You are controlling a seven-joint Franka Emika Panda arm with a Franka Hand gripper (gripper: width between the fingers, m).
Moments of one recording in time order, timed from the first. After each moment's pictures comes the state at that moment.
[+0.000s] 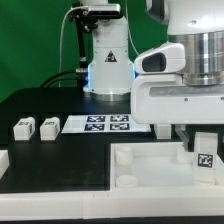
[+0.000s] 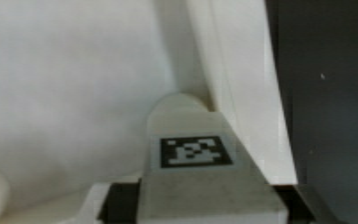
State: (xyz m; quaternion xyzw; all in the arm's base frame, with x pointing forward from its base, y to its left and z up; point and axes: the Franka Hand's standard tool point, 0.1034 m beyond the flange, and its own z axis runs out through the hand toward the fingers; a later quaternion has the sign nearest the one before) arm 0.623 0.117 0.073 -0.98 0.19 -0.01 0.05
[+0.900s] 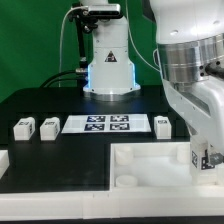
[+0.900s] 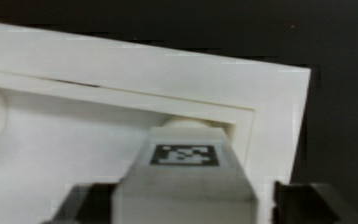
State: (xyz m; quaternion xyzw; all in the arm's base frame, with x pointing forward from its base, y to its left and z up) arm 0.629 0.115 0.071 -0.76 0.64 0.07 0.06
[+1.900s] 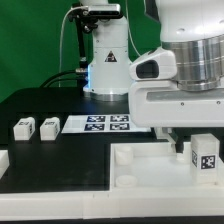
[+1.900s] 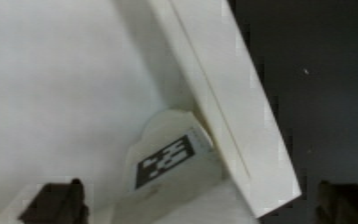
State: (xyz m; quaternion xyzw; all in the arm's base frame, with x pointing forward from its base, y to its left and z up) arm 0.623 0.115 0.070 -0.99 0.11 0.02 0.07
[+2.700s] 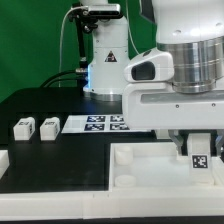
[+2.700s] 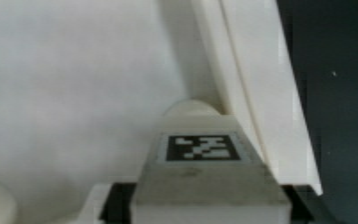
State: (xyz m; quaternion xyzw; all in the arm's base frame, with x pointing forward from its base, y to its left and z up) arm 0.624 0.107 0.068 -0.98 0.18 0.03 0.06
